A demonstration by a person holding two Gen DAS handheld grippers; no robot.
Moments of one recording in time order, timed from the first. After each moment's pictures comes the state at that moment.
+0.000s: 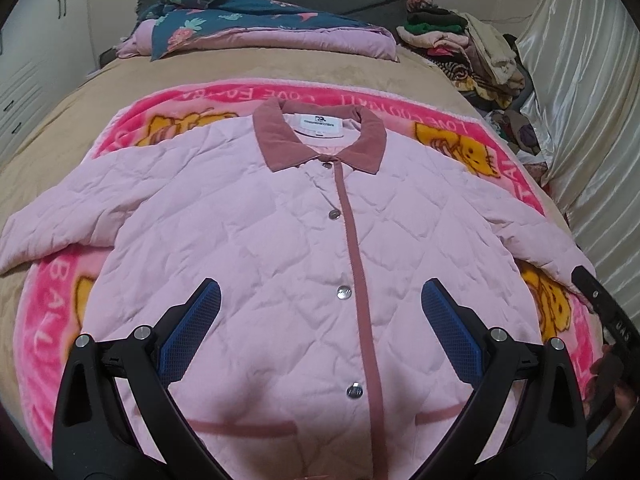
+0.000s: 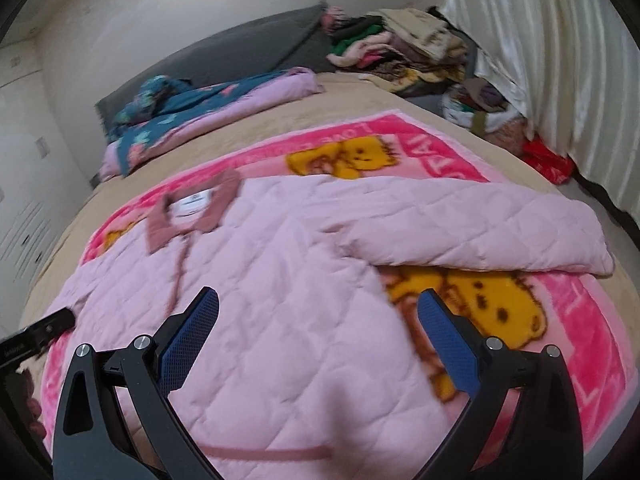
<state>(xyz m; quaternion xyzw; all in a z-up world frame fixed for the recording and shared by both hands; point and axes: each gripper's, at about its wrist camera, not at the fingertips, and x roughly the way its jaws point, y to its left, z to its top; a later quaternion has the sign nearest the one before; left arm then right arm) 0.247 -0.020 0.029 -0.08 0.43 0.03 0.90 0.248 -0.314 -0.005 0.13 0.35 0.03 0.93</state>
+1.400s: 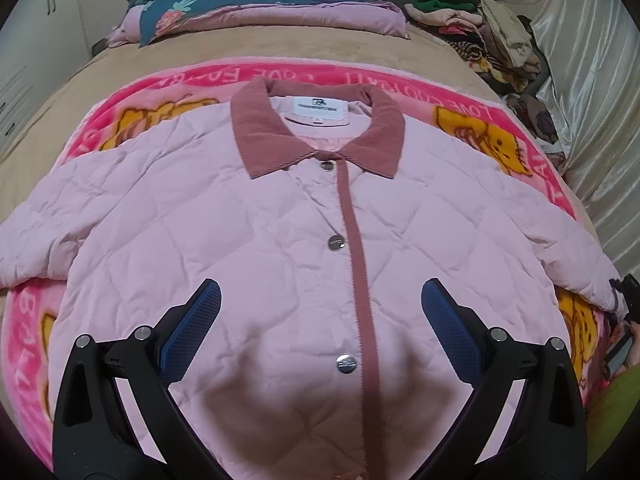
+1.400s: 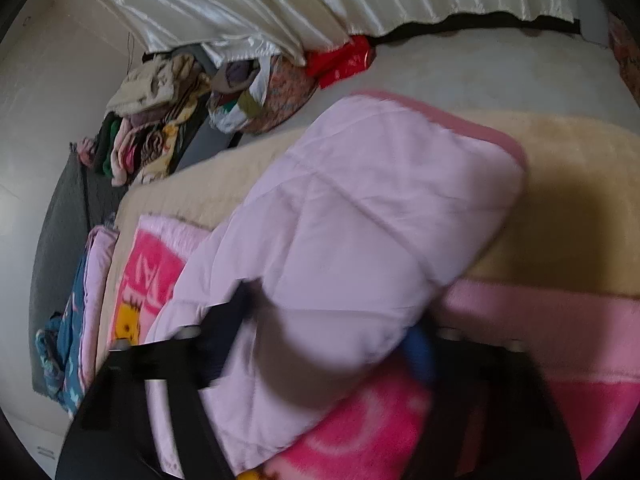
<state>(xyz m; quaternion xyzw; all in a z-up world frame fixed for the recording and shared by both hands) 0.331 -0.016 -0.013 -0.08 0.47 0.04 0.88 0.308 -0.614 -0.138 0.47 0.29 -0.25 0.79</state>
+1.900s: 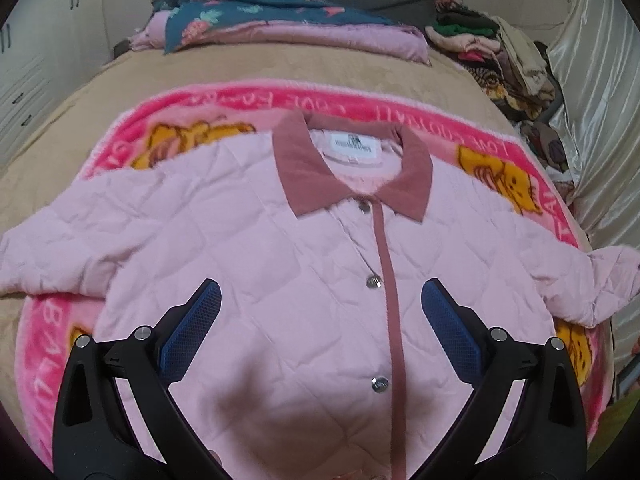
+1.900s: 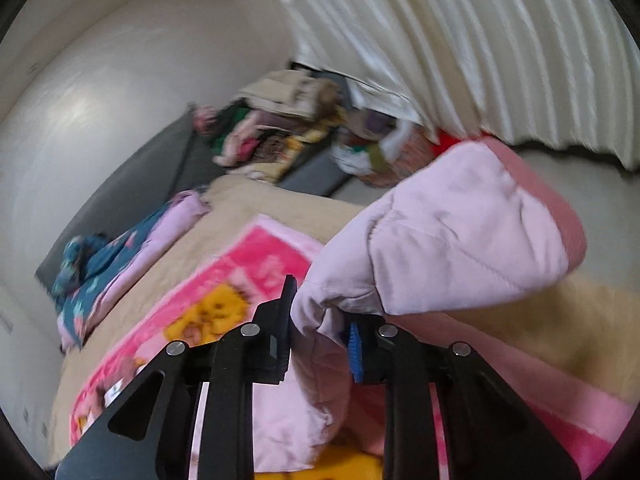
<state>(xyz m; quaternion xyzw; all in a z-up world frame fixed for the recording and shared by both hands) 0.331 0.020 0.025 -0.09 0.43 0.07 0.89 0.333 -0.521 0.003 0.27 0.21 -0.10 0.93</state>
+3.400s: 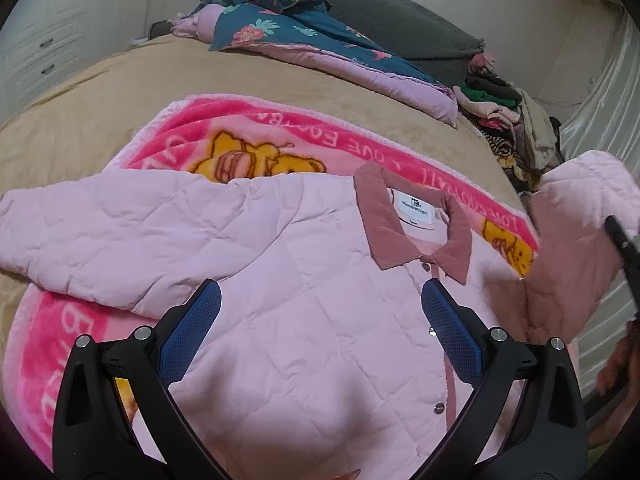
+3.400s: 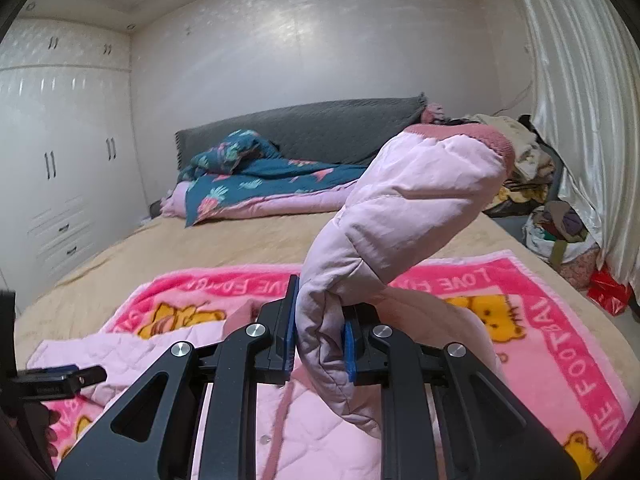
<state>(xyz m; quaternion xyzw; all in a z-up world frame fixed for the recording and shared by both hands) 0.300 0.148 0.032 -0.20 0.37 0.08 0.90 0.354 -0.156 0.081 0.03 0.18 0.17 0.97</state>
